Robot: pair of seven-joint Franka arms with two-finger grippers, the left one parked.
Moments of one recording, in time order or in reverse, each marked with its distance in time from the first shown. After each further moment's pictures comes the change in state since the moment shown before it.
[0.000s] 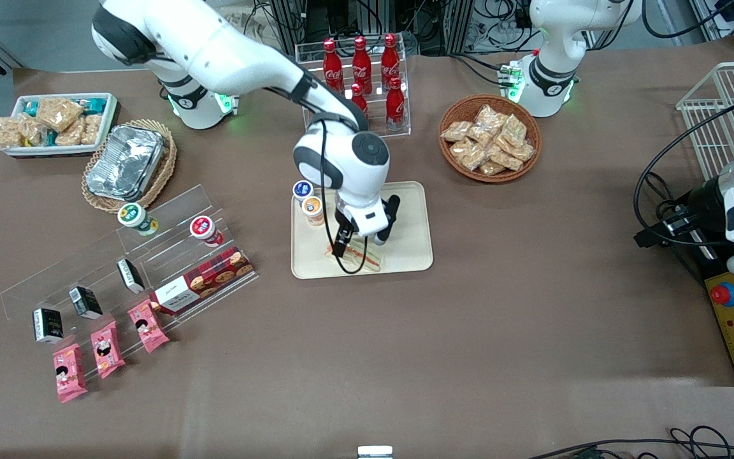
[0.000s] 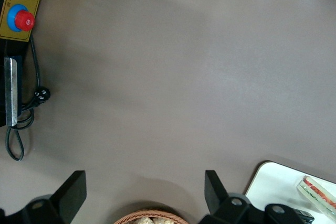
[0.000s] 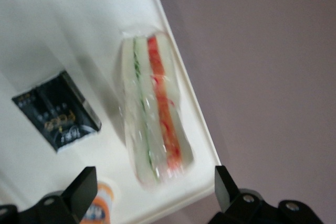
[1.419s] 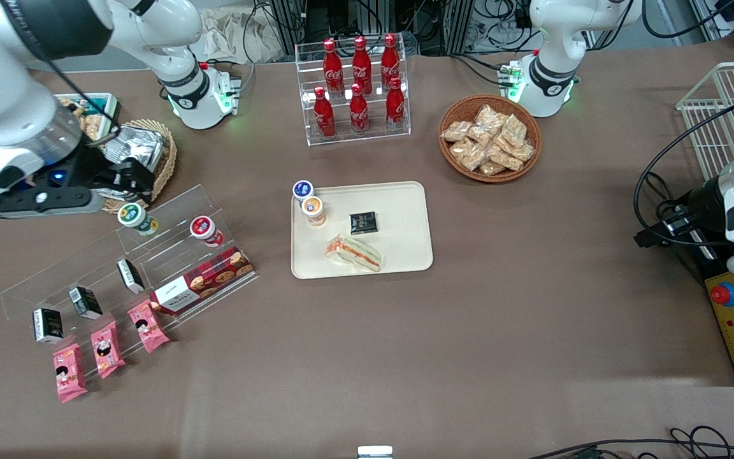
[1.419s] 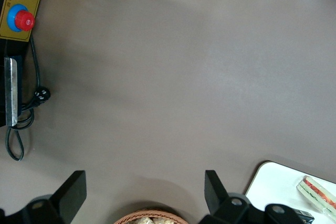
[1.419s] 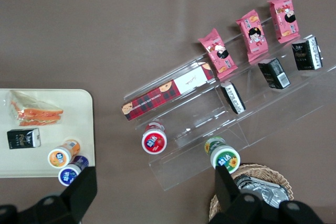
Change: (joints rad) arm -0.618 -0.599 -0.067 -0.005 0.459 -0.397 0.250
